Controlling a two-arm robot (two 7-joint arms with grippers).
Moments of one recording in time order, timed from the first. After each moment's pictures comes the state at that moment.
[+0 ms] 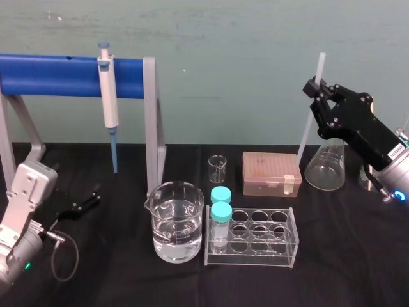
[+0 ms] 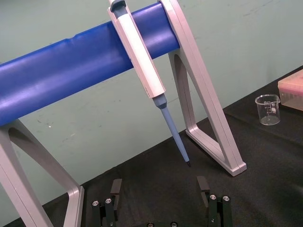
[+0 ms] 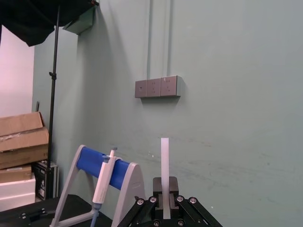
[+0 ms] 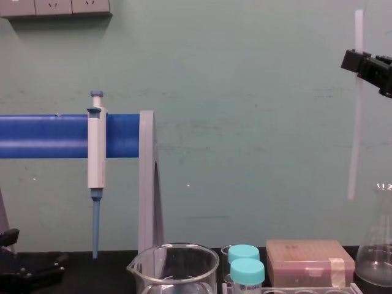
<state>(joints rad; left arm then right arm) -0.20 0.60 0.45 -1.41 -0.25 -0.12 0.03 0.25 0.48 -0.20 -1.60 0.59 -0.20 0.52</state>
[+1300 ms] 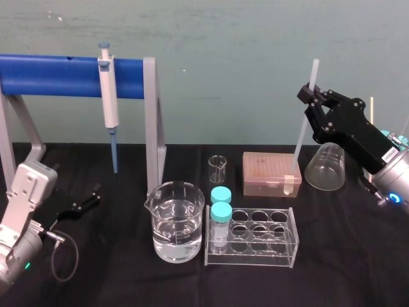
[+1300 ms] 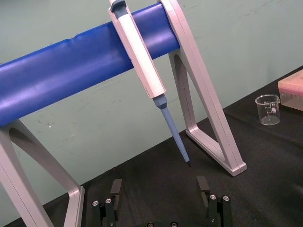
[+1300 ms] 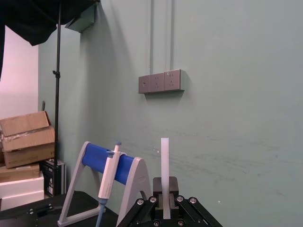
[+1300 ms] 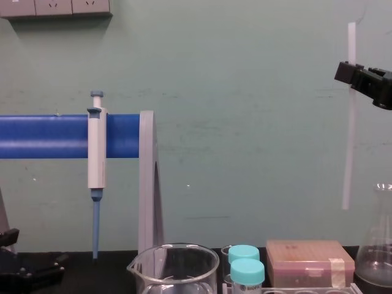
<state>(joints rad) -0.20 0.60 0.45 -1.41 -0.25 -0.12 0.03 0.27 0.47 -0.22 -1.56 0.61 -0.19 0.55</state>
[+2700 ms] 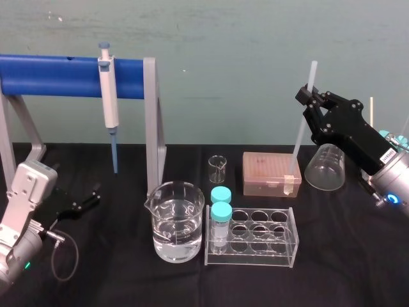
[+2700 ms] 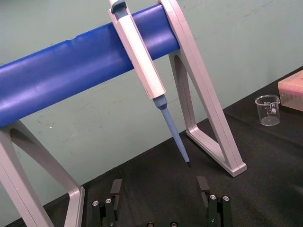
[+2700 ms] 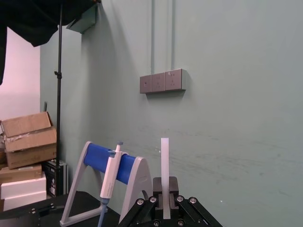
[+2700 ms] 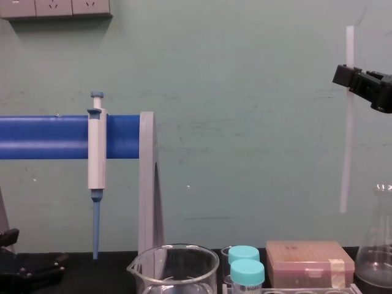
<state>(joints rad) -0.20 0.60 0.45 -1.41 -0.25 -0.12 0.03 0.27 0.47 -0.22 -1.55 0.62 -0.20 0.56</state>
